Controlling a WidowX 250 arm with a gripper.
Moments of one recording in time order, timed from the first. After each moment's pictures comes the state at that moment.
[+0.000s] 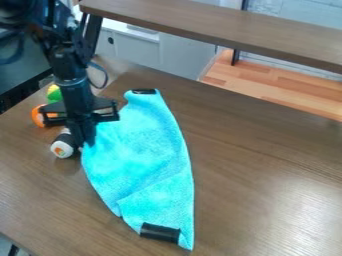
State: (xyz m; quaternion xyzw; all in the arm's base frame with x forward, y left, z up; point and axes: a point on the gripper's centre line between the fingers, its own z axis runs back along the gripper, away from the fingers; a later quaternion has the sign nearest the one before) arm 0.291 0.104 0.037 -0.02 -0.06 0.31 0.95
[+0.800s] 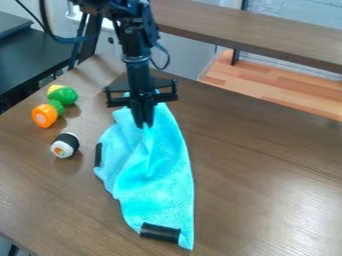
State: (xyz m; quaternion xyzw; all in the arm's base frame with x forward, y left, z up) arm 0.355 0.047 0.051 -0.04 -0.03 0.31 0.95
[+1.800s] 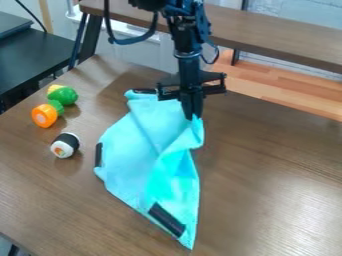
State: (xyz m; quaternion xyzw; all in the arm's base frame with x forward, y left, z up) arm 0.415 -0.002 0.050 -0.07 -0.07 0.29 0.95
